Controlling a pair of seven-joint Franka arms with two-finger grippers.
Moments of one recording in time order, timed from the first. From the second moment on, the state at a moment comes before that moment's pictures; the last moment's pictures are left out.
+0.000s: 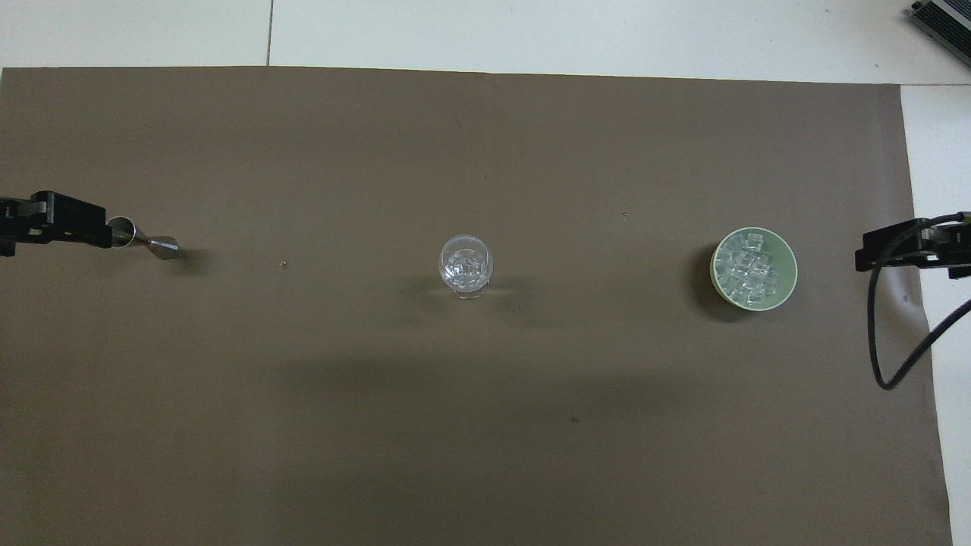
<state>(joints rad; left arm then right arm) -0.09 -0.01 0.01 -1.52 0.00 1.53 -0.11 0.07 -0.03 -0.10 -1.55 -0.02 1.50 0.07</state>
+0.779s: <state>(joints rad) -0.11 -0.01 0.01 -1.52 0.00 1.53 -0.10 0.07 -0.03 -0.10 -1.55 -0.02 1.50 0.07</state>
